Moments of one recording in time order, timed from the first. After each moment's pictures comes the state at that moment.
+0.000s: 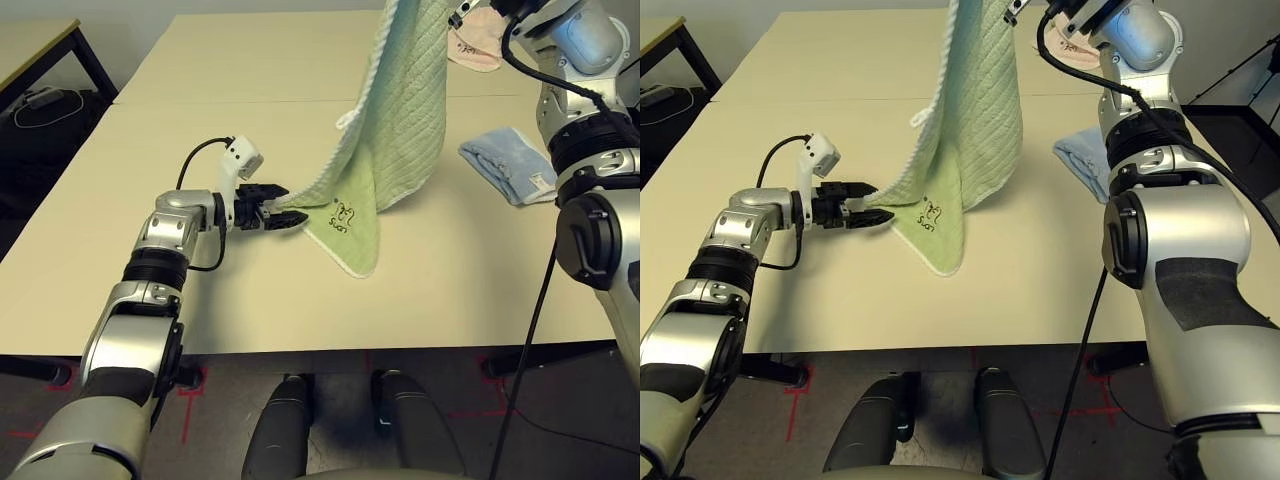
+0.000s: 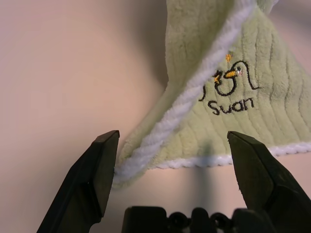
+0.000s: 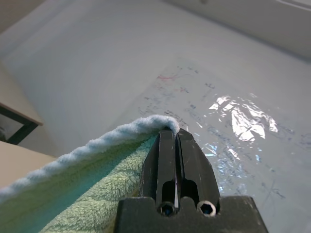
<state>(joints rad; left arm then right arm) -0.84 0.50 -0.06 0.72 -0.12 0.29 -1.16 -1.48 -0.45 -0.09 1.21 0.01 -0.92 0.59</state>
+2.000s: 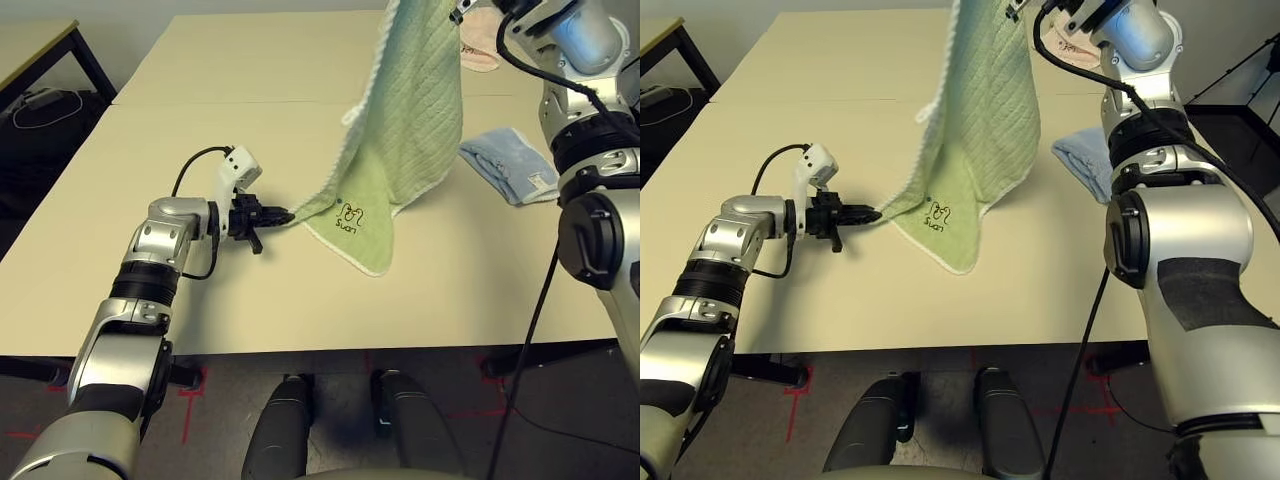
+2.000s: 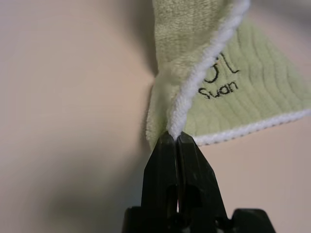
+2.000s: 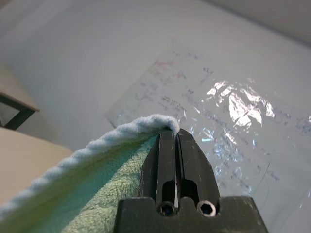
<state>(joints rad) -0.69 0.56 -0.03 0.42 -0.19 0.44 -1.15 -1.43 -0.46 -0.09 1.21 -0.03 -0.89 0.57</state>
